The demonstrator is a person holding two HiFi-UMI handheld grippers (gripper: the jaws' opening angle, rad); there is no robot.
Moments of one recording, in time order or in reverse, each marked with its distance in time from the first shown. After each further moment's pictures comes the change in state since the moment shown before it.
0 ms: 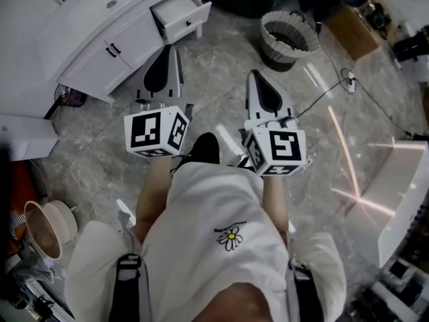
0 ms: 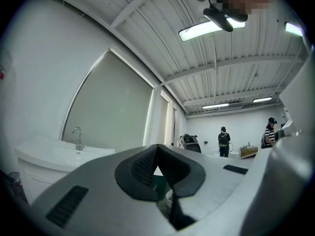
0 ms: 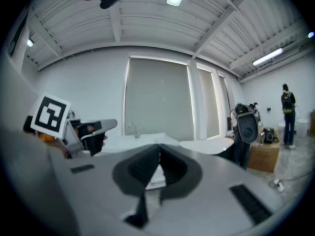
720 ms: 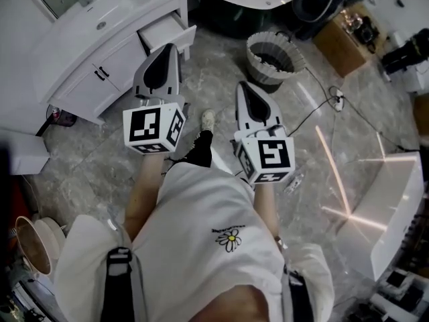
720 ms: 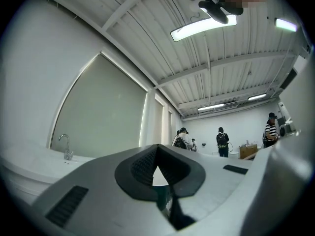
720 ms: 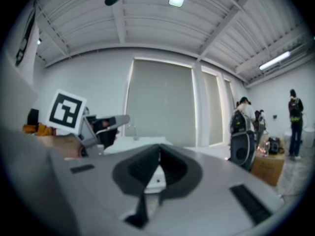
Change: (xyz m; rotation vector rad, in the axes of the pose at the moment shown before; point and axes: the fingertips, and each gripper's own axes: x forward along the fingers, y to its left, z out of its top) left arm 0.080 -0.033 0.005 0.061 -0.059 -0.047; right arm 0.029 -0.048 0.013 -0.051 -0.030 0.041
